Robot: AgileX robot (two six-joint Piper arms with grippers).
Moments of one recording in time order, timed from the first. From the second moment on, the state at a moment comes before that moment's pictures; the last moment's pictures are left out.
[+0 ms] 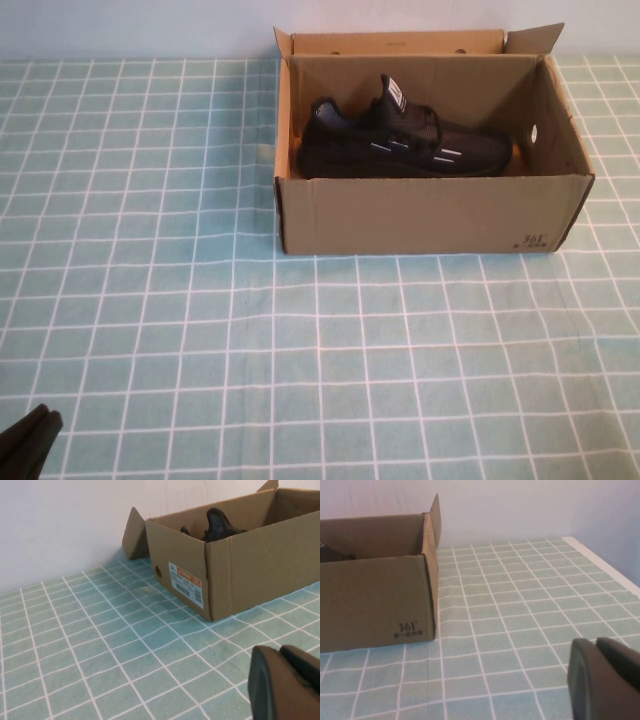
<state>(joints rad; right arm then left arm) -0.06 -0.01 0.03 -0.20 0.17 0.33 -0.41 0.05 0.03 -0.32 0.07 0.43</state>
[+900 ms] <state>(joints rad) -0.01 -0.01 0.03 0.08 0.39 -0.07 -0.41 0.05 0.03 -0.32 0.09 0.43</state>
